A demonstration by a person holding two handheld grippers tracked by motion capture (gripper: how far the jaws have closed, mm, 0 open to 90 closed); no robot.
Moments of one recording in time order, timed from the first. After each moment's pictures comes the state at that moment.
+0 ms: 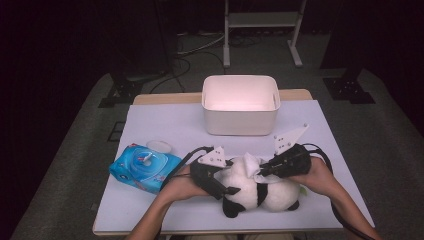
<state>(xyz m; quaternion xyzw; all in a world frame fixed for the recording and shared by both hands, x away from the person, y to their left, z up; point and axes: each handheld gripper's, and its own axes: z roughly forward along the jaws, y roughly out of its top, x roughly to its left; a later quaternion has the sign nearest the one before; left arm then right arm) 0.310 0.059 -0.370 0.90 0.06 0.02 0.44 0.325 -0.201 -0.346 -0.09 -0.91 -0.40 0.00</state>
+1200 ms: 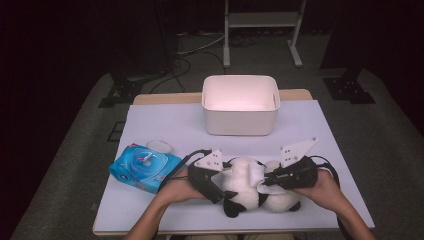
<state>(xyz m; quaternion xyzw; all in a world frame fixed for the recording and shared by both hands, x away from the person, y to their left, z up) 0.306 0.069 -0.376 0.89 0.05 0.02 0.45 0.291 -0.210 -0.350 -0.10 -0.91 -0.41 -0.02</state>
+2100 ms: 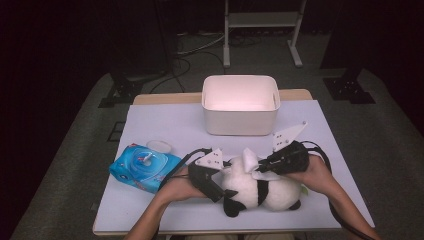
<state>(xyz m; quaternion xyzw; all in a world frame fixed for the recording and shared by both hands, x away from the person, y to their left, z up) 0.310 0.069 -0.377 0.90 0.05 0.02 0.44 0.328 -0.200 -0.342 -0.11 -0.91 -0.40 -0.01</state>
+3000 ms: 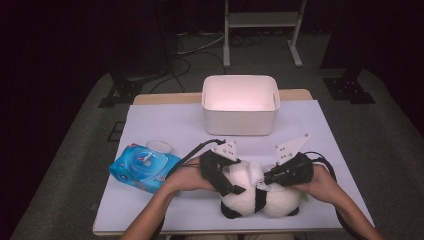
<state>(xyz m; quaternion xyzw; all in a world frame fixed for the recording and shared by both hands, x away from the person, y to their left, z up) 0.326 0.037 -0.361 0.92 0.04 -0.03 0.40 0.308 -0.207 -0.359 -0.08 -0.92 -0.39 0.01</state>
